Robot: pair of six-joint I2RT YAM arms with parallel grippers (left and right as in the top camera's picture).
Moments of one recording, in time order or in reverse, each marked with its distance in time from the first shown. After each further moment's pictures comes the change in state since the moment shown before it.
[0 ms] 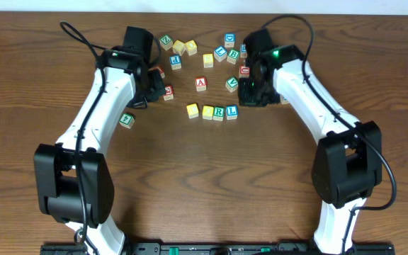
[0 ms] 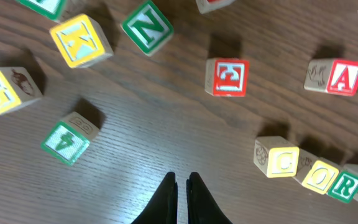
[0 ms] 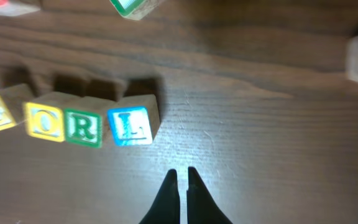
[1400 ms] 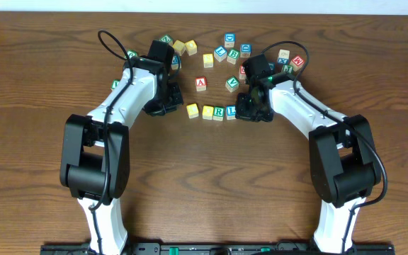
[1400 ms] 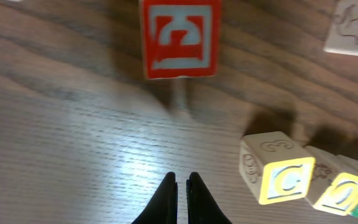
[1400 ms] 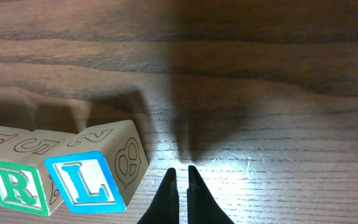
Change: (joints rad) left arm -0.061 0.183 -0.020 0.089 0.118 -0.016; right arm 0.000 0.005 -0.277 0.337 -0.048 0.150
